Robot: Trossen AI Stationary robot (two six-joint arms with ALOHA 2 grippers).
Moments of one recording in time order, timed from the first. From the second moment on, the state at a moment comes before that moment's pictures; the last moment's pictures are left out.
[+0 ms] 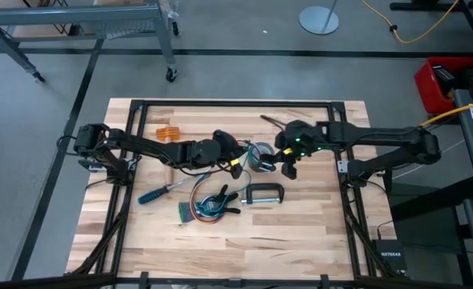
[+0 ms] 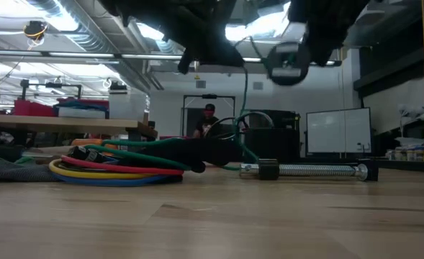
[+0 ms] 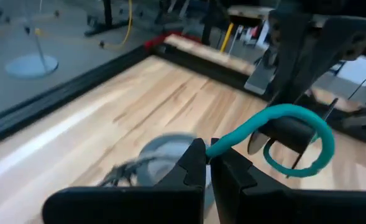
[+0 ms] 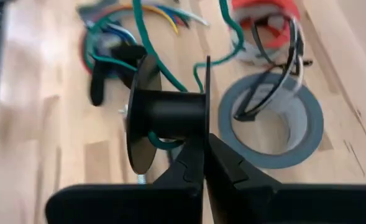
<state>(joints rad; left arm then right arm) -0.01 1.63 1.02 0.26 -0.42 -0.33 -0.13 1.22 1.02 -0.68 -0.13 0.15</state>
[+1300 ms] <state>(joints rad) -0.07 1.63 1.06 0.20 -0.23 -0.55 -0.13 1.41 1.02 -0.16 0.04 0.23</state>
